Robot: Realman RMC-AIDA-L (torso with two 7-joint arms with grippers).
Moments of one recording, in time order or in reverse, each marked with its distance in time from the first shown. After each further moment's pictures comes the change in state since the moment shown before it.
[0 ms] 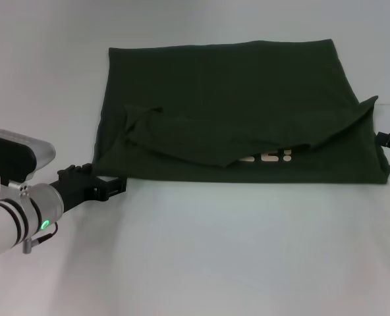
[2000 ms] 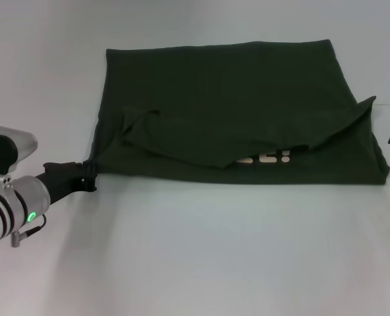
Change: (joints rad) left arm 0.027 0.005 0.004 0.072 0.026 0.012 -0.086; right arm 0.010 -0.051 -0.012 -0.007 -0.064 -0.006 0.067
